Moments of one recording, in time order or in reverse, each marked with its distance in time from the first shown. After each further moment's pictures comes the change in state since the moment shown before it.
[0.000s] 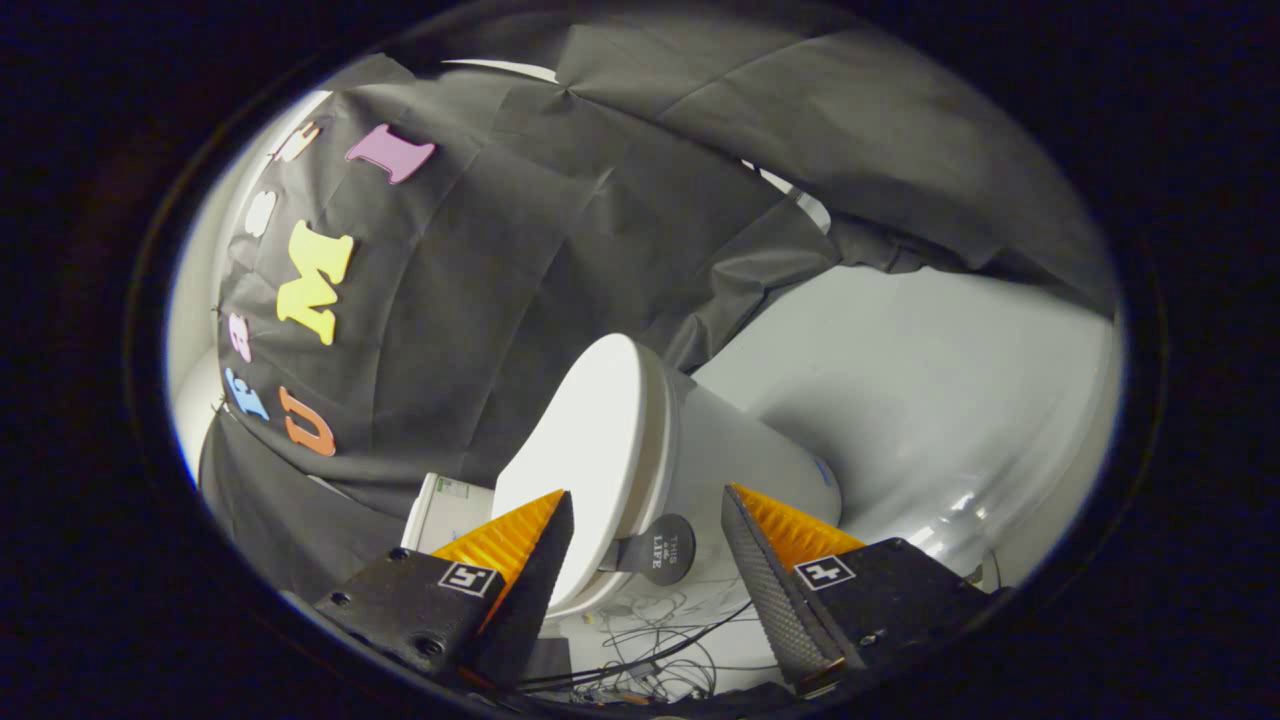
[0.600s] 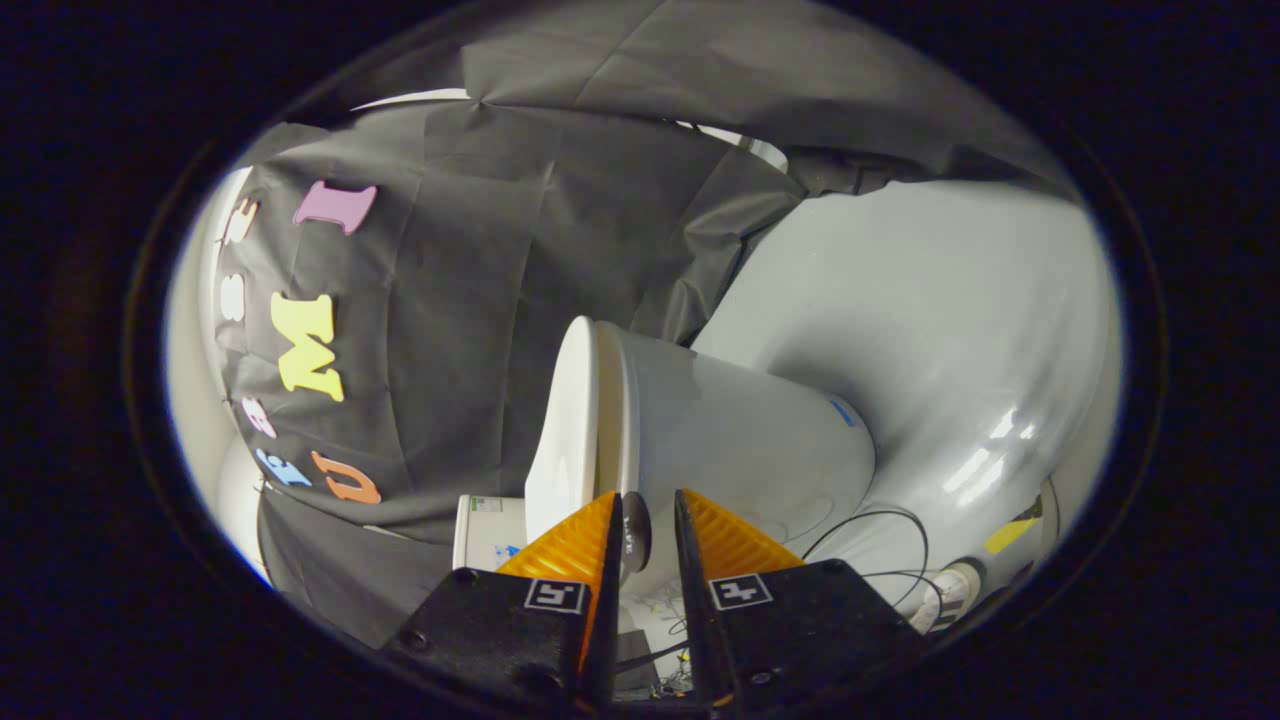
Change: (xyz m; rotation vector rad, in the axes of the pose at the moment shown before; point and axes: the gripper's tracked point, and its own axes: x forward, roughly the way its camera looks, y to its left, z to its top) arm 0.007 -0.017 -0.019 0.250 0.083 0.080
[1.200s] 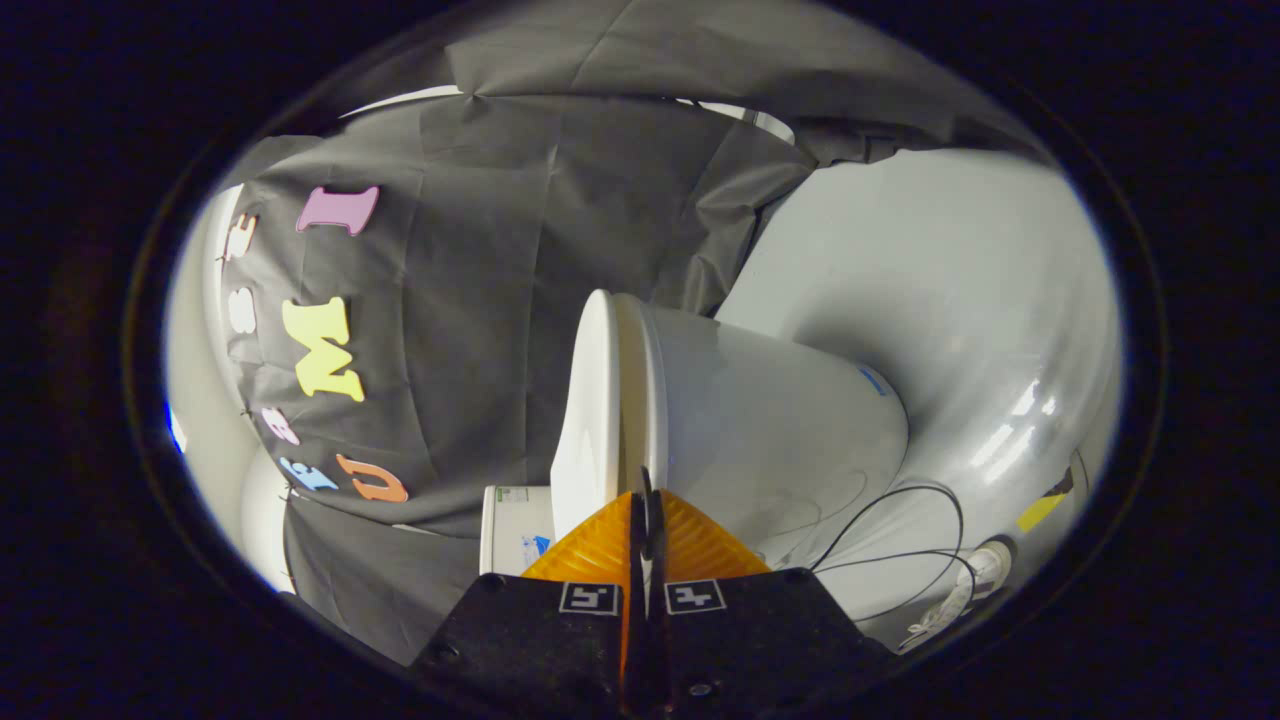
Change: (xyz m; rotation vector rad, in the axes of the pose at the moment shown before) arm 0.011 0.013 -0.013 0.028 0.042 0.031
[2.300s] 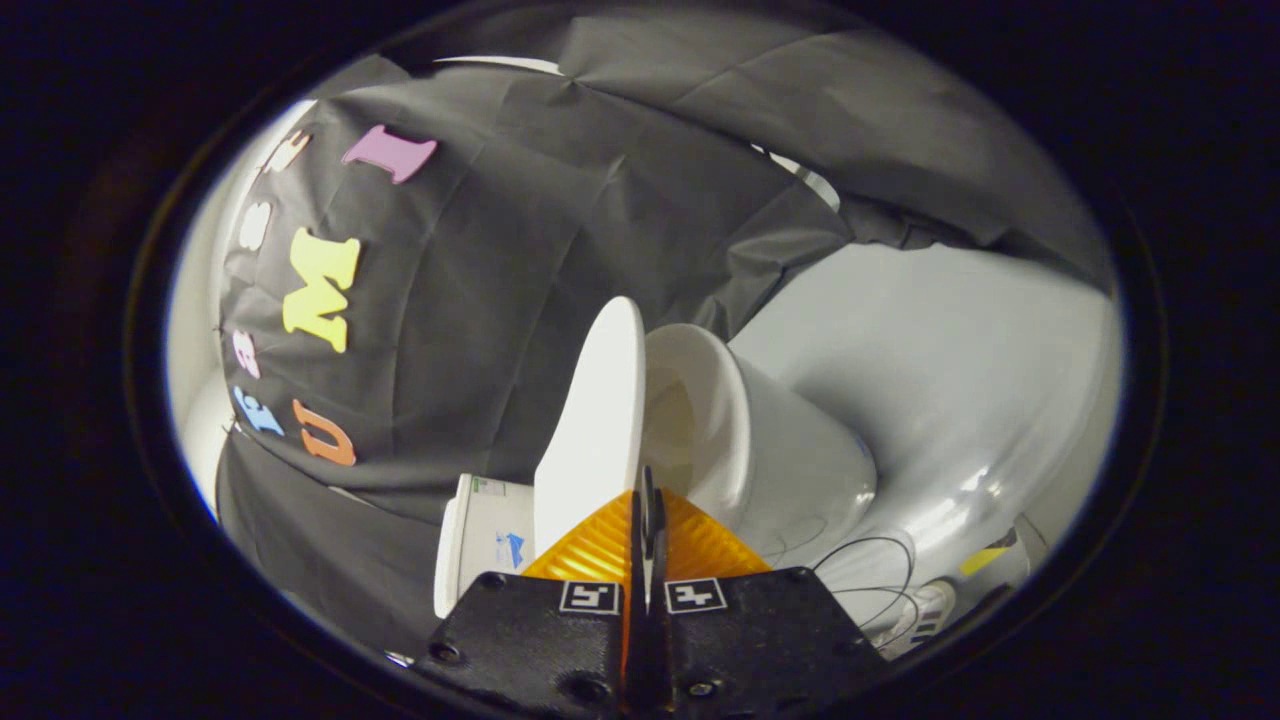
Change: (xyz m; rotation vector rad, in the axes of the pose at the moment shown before) arm -0.018 0.069 0.003 -0.261 -0.085 -0.126
